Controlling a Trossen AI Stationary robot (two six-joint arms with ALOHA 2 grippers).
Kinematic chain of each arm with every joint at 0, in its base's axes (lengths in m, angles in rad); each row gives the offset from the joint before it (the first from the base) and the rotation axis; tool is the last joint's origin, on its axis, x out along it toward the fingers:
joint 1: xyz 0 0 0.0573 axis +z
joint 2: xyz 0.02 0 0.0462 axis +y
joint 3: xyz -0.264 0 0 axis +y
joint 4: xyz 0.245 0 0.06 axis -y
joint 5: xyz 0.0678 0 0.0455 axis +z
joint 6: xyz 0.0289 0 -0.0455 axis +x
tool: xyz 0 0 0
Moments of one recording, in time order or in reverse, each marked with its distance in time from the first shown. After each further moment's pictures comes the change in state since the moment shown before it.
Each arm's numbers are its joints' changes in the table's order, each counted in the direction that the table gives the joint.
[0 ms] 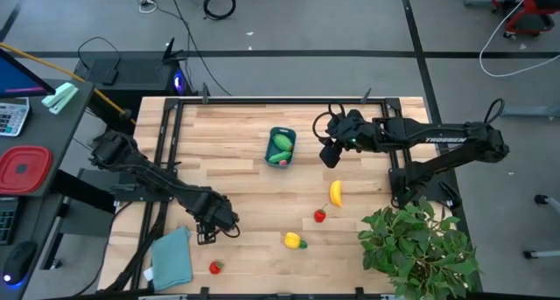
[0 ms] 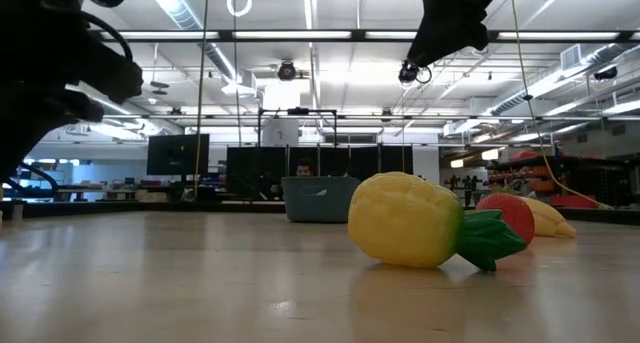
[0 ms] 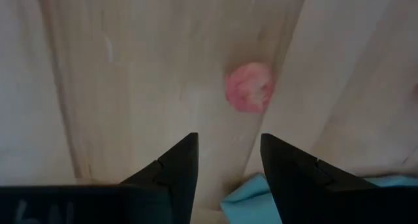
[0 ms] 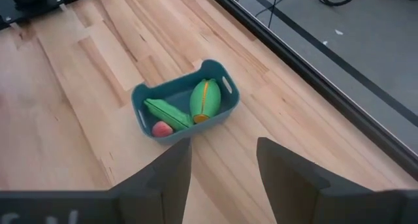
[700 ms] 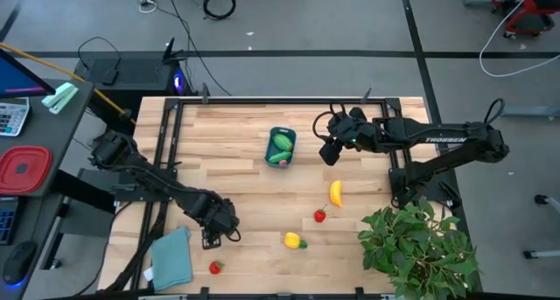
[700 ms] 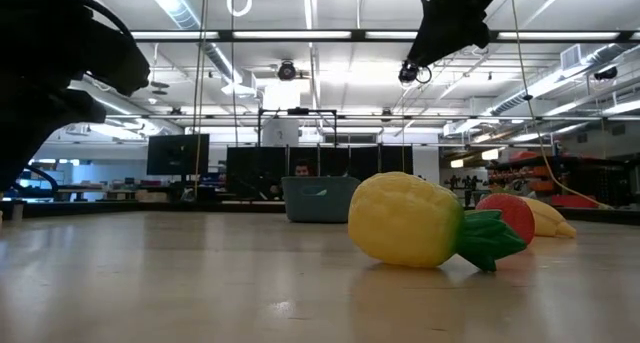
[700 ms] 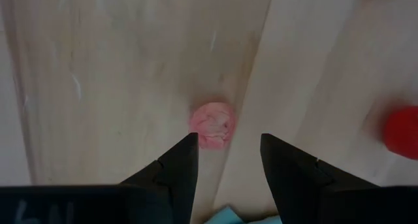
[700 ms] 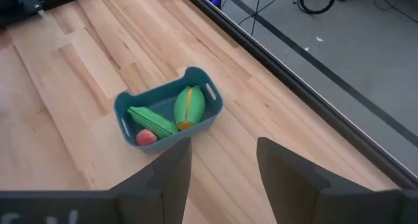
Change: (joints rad) left arm -0.027 0.000 0.001 0.121 0.020 -0.069; right arm 0.000 0.000 0.000 0.000 -0.069 0.000
